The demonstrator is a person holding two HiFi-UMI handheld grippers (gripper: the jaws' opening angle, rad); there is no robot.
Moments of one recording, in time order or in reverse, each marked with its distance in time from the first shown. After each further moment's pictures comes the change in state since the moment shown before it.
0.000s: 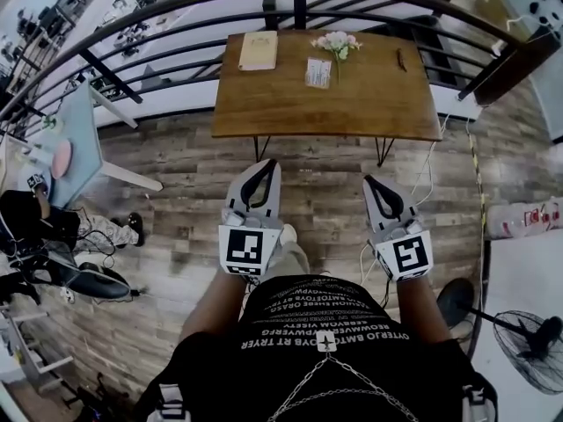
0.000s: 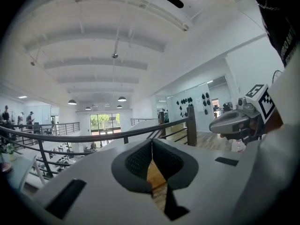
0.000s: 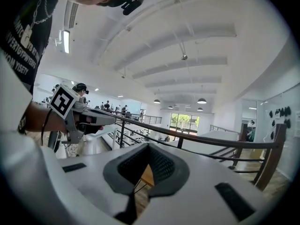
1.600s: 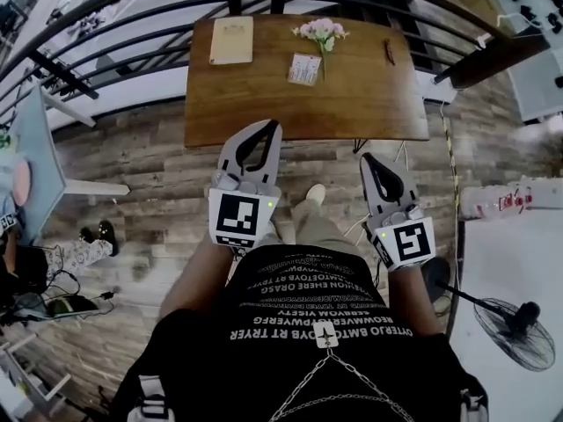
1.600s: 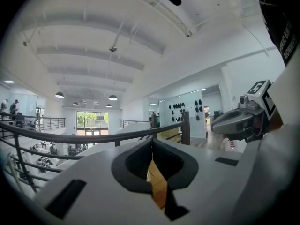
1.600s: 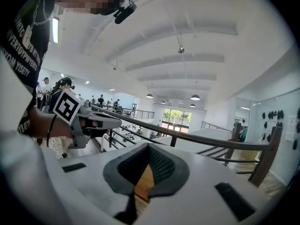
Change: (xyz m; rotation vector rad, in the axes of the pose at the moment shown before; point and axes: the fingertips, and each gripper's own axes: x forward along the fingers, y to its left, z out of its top) left arm 0.148 0.094 0.002 -0.052 -0.026 -0.162; right arm 0.136 -0.051 0.024 0.009 0.091 -0.099
